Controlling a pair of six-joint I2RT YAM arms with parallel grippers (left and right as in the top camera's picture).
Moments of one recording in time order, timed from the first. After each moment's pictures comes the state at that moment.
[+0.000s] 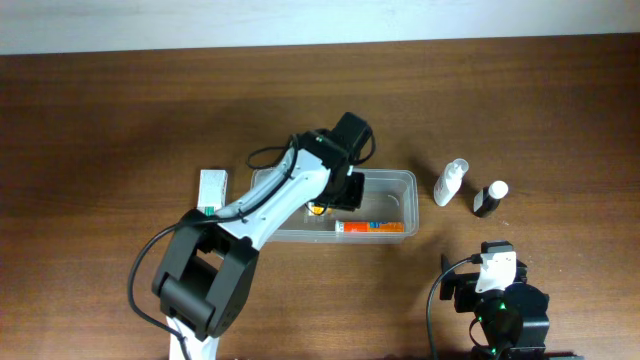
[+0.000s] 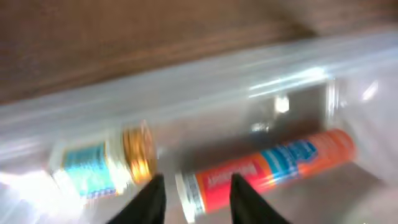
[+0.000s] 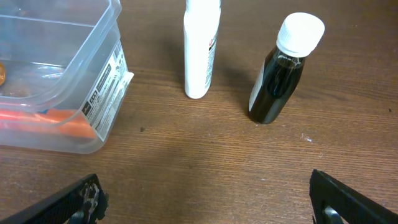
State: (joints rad) left arm -0.65 2.04 1.60 -0.94 0.12 -0.42; right arm -0.02 0.01 0.17 -0.68 -0.05 -0.06
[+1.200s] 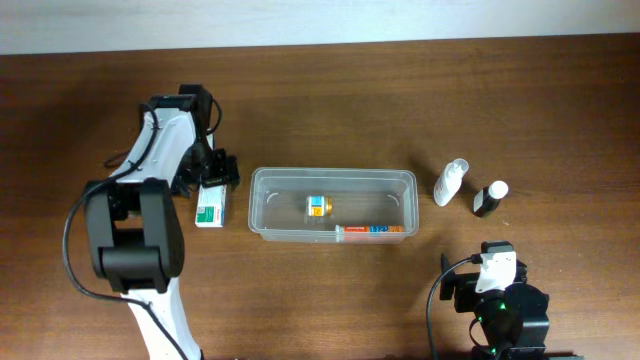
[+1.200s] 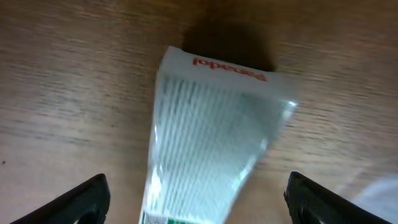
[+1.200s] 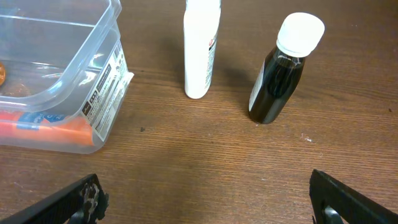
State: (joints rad) left arm -0.04 2.16 1.66 -1.18 -0.03 -0.23; right arm -0.02 0.01 0.17 -0.68 -0.05 -0.07
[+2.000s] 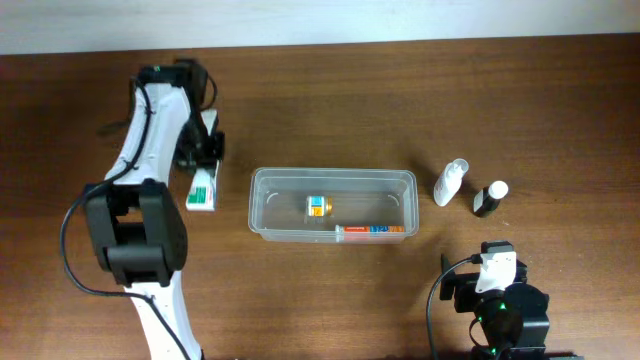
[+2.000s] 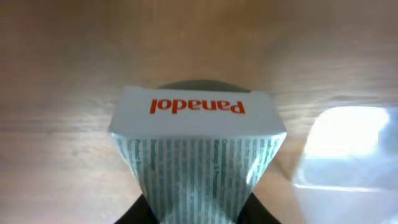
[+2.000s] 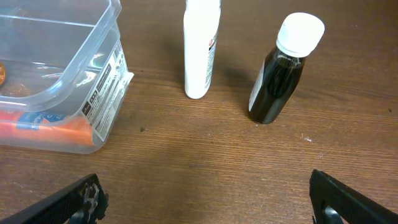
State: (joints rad) left arm -0.05 2.20 1.98 -1.46 -0.02 -0.02; right arm -0.02 0.01 0.17 -0.68 -0.05 -0.06
